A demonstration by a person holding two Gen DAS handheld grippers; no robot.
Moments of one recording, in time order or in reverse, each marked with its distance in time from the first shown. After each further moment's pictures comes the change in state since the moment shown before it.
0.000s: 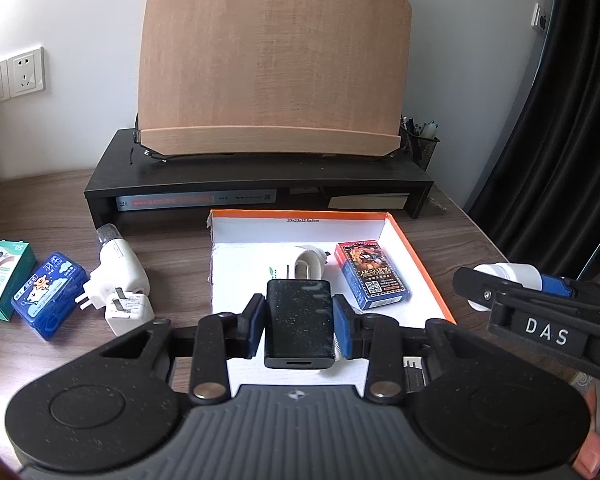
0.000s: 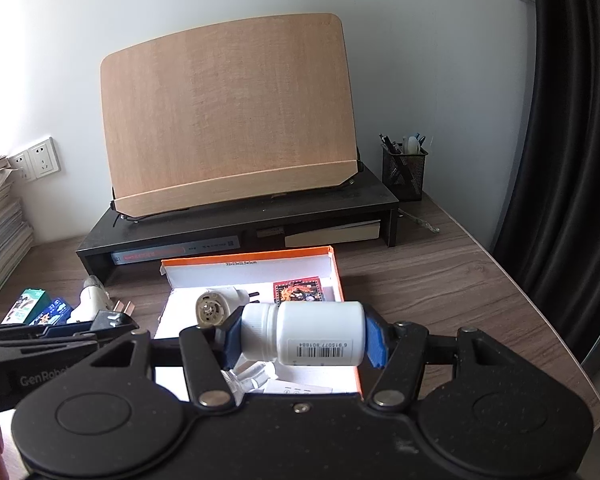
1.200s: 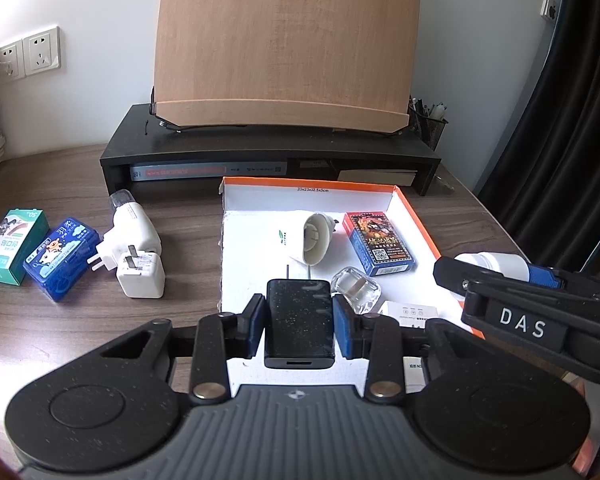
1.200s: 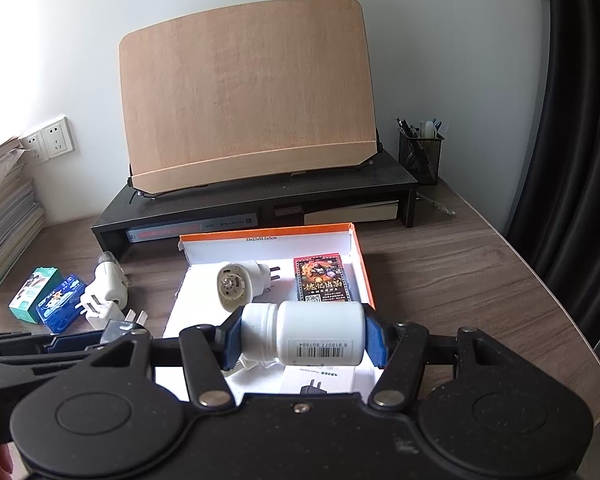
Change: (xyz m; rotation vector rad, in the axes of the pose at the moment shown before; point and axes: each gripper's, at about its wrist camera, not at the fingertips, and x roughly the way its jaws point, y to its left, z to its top) left arm -0.010 -0.002 -0.021 -0.020 0.045 0.029; right arm -0.002 0.015 -0.016 -0.018 0.035 0.023
